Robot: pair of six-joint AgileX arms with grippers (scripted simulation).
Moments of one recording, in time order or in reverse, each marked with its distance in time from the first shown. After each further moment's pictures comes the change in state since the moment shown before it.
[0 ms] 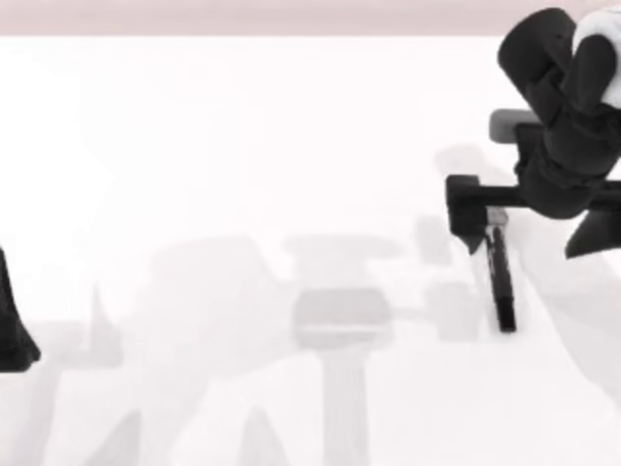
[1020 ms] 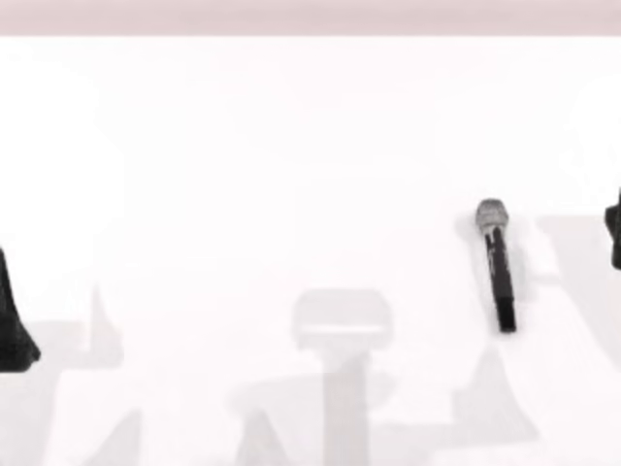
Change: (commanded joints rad) left arm 0.000 0.000 0.000 0.000 0.000 0.000; right arm -0.174 -0.908 -0.661 0.460 0.005 -0.192
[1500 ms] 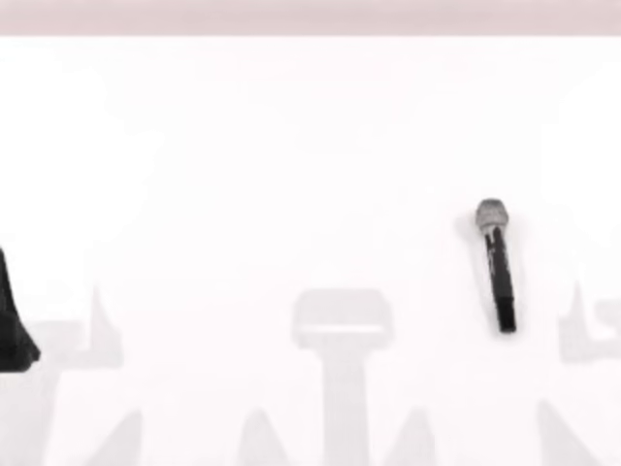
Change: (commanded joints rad) left arm 0.000 0.000 0.000 0.000 0.000 0.000; right arm -0.140 -0.762 -0.556 0.374 0.003 -0.163
